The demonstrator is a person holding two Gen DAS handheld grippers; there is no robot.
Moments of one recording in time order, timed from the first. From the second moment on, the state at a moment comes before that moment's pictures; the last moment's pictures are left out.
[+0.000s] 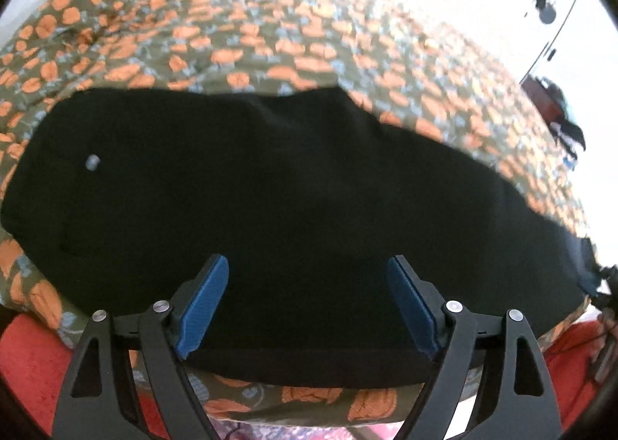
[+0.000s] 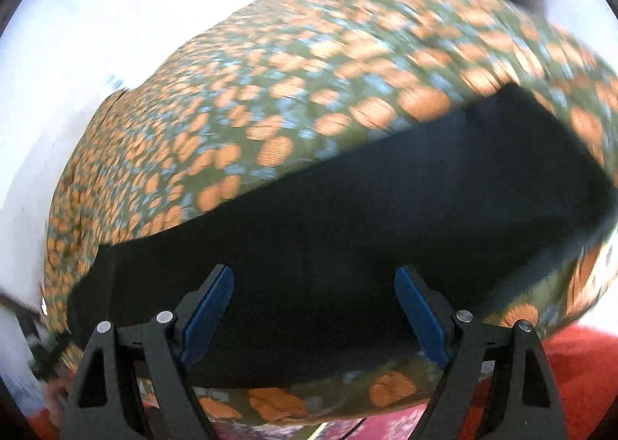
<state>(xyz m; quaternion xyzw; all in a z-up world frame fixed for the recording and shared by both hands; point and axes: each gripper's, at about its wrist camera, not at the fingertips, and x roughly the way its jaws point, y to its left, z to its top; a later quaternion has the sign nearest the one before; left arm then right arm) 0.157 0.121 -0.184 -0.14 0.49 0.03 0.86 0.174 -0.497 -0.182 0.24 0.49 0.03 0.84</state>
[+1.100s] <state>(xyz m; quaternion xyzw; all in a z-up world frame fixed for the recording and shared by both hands) 0.143 0.137 -0.193 -0.17 0.50 0.06 0.84 0.157 -0.695 -0.162 0.42 0.42 -0.02 0.81</state>
